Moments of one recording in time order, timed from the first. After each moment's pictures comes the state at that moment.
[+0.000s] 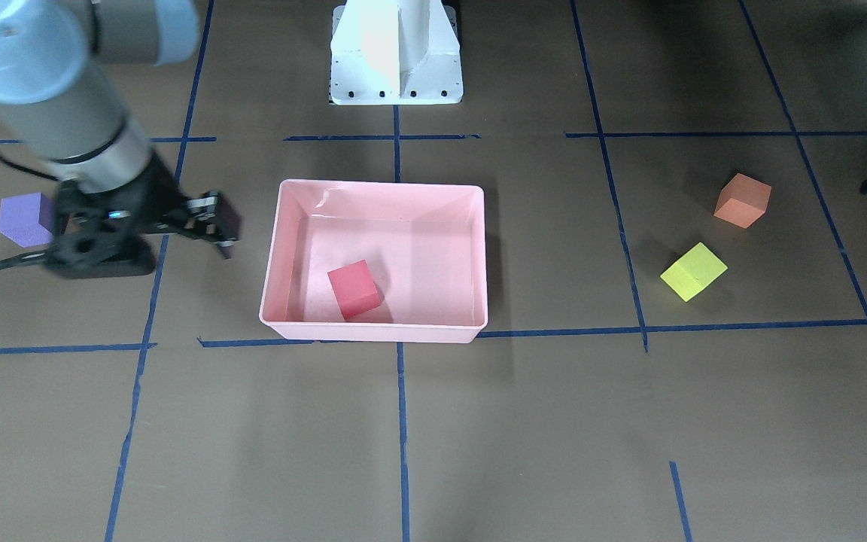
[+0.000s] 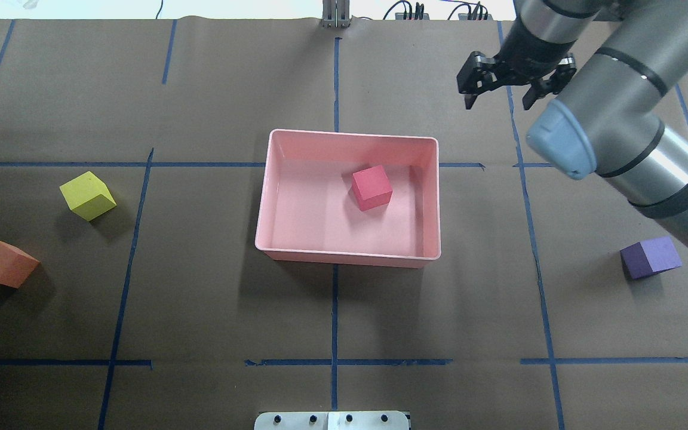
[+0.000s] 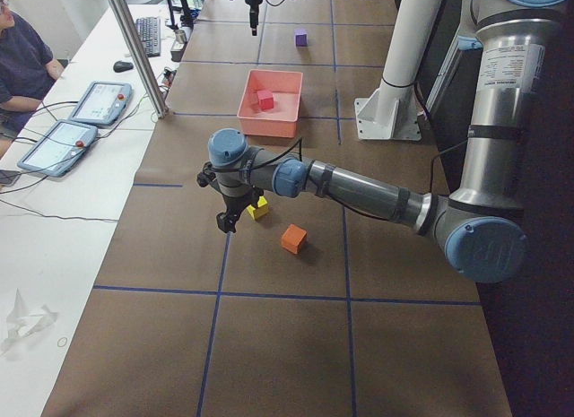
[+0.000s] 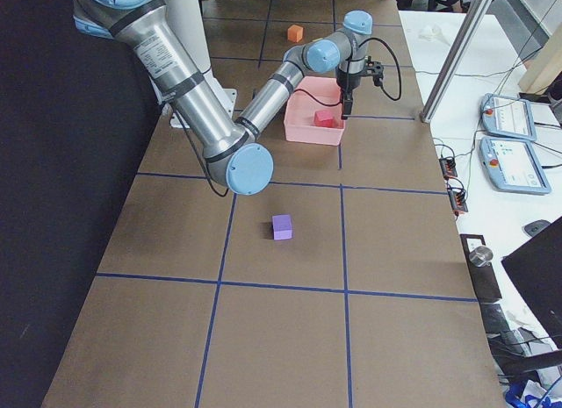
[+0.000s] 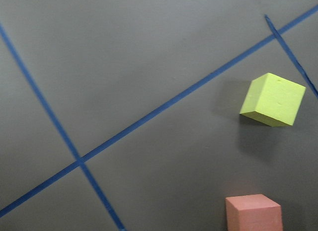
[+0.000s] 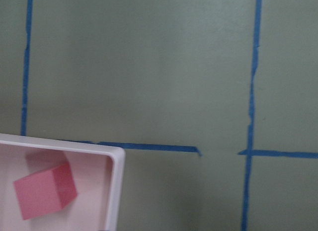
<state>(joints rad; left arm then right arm) -1.35 -1.64 -1.79 -1.58 -2.40 0.26 1.03 -0.96 1.79 -1.87 2.21 0.67</state>
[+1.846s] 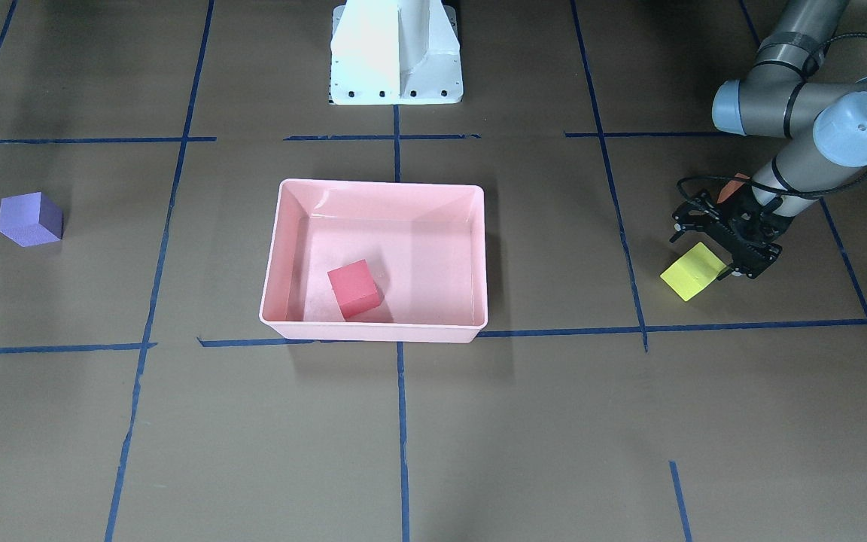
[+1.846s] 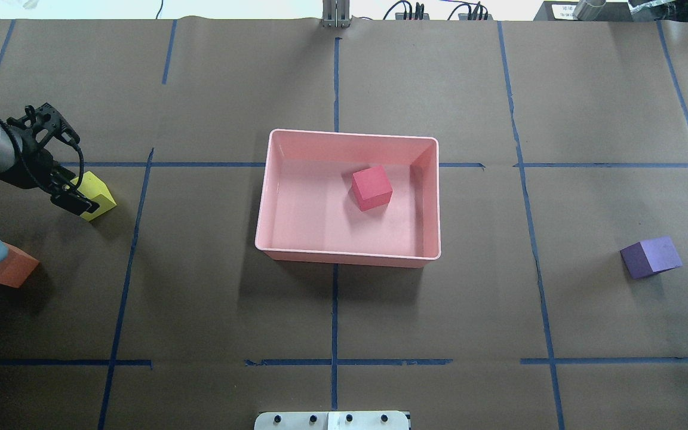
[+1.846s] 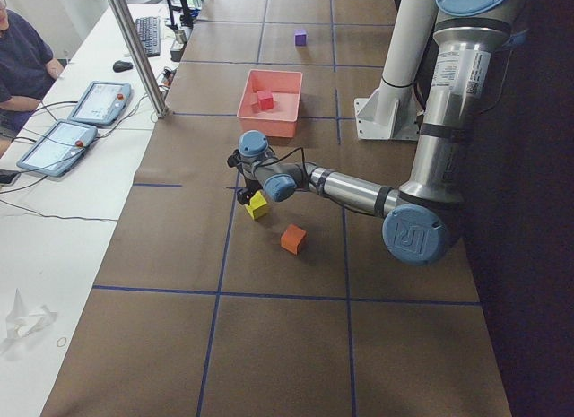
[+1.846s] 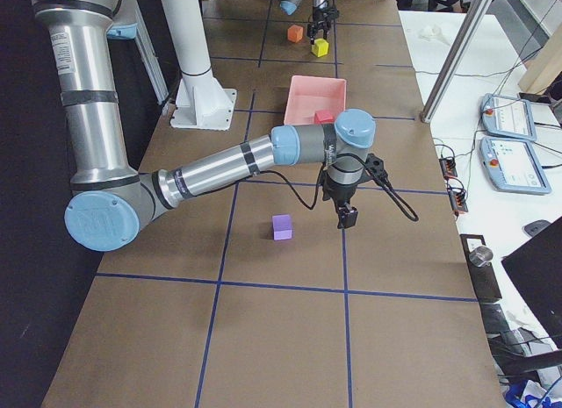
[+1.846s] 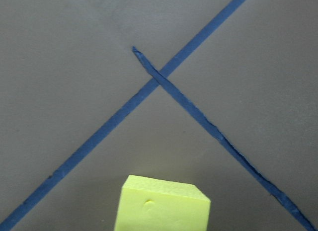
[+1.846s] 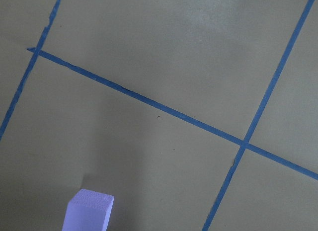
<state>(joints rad) -0.94 -1.71 -1.61 -2.12 -2.23 -0.12 1.47 -1.45 1.84 -1.86 2.32 -0.28</state>
